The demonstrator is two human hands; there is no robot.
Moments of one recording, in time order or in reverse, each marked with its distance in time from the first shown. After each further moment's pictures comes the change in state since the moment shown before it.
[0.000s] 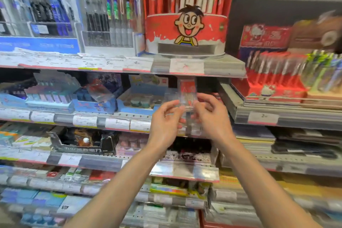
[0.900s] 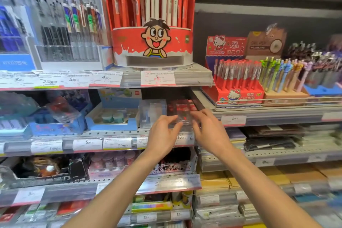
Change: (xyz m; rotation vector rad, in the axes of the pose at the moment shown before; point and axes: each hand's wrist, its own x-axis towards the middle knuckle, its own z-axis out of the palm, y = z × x) left_hand 0.032 -0.035 0.042 0.677 -0.257 0.269; right_hand 0.008 0.032 -0.062 -0.985 0.004 -0.233
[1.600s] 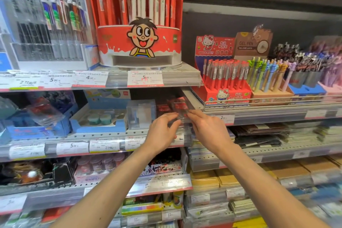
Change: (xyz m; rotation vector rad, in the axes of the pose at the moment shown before) left_hand 0.019 0.010 0.022 -0.115 -0.130 0.030; right_hand 0.008 0.041 -0.003 -0.403 0.035 -0.192
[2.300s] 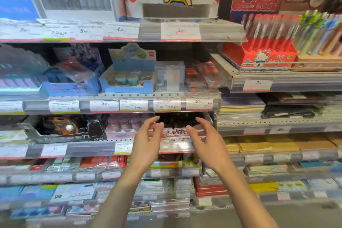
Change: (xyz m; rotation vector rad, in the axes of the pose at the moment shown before) left_hand -0.140 -0.084 -0.047 -0.311 0.194 -0.354; right_hand -0.102 -0.118 0.031 0.797 -0.235 0.481
